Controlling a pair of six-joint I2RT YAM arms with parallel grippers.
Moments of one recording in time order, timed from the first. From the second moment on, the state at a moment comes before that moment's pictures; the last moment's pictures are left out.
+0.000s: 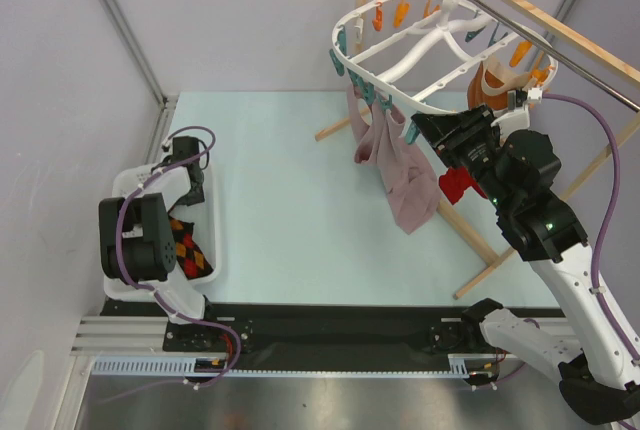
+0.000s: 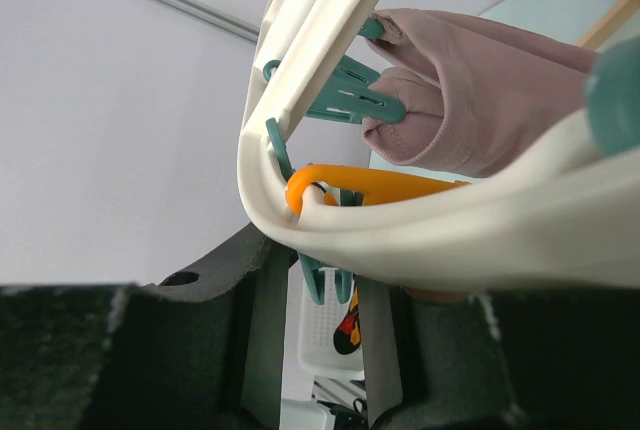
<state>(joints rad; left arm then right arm) 0.11 1.66 1.01 -0.43 -0.56 -0.08 0.49 0.91 1.28 -0.37 0.09 1.04</state>
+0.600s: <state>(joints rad) 0.21 1.74 1.03 -0.43 -0.52 -0.06 0.49 0.91 1.28 -0.37 0.08 1.04</state>
